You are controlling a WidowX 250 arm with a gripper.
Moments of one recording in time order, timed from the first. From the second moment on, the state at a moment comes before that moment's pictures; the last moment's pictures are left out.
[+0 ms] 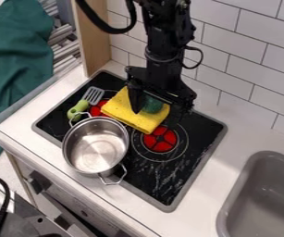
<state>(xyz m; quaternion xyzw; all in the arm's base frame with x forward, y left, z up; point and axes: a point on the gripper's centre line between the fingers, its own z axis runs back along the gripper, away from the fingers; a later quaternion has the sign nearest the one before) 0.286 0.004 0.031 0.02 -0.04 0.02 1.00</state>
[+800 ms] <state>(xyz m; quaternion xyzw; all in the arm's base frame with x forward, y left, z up) 0.320 0.059 0.036 0.03 -0.03 0.02 1.00</state>
